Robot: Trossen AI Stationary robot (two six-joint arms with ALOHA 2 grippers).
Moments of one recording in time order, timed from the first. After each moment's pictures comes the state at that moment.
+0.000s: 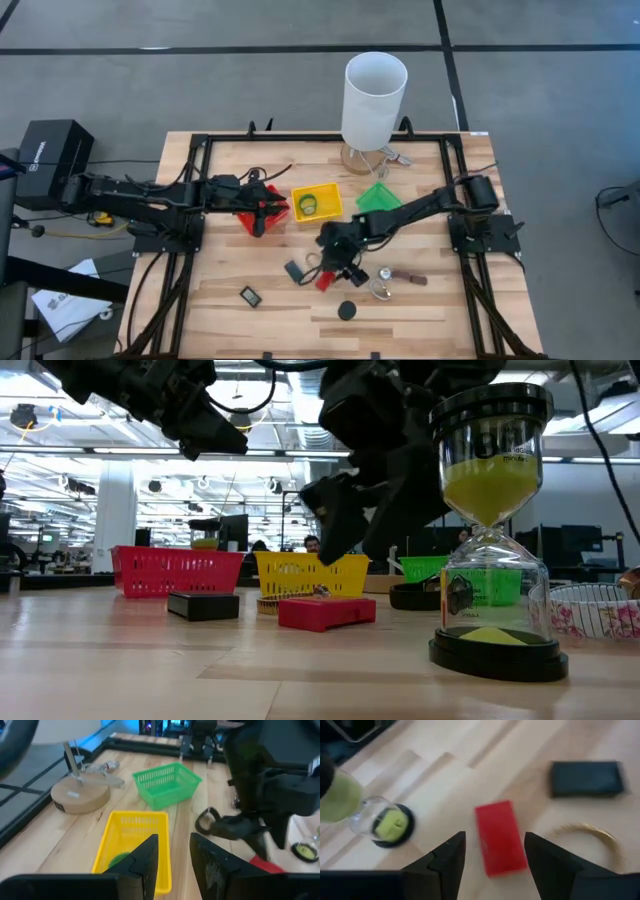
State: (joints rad) left arm 0.04 0.97 0.54 0.04 -0.14 -0.09; right arm 0.16 1.95 1.18 -0.17 -0.45 -0.40
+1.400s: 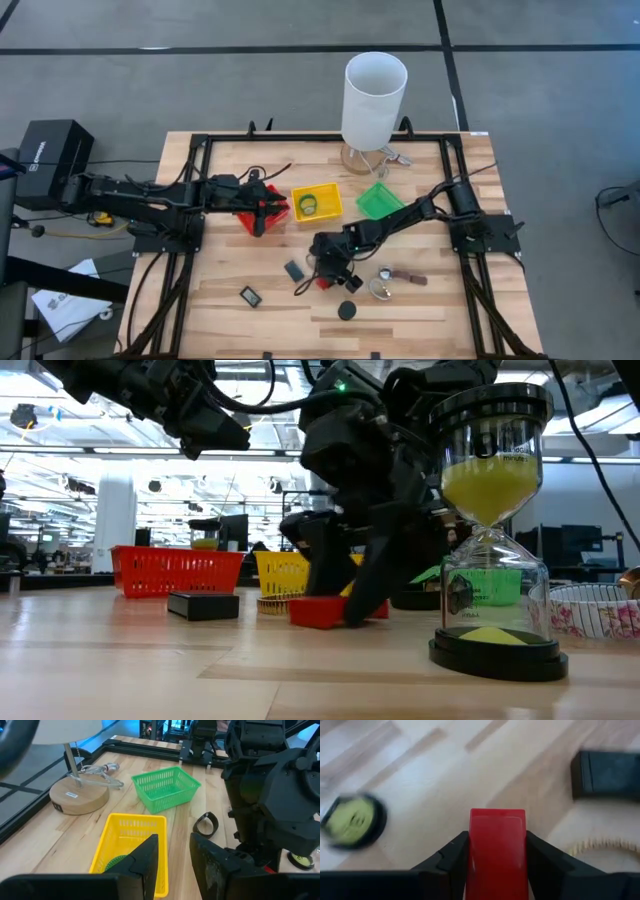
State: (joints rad) left arm 0.04 0.97 0.54 0.07 -0.14 -0.12; right arm 0.17 2.09 1.23 -0.14 -0.41 -0.48
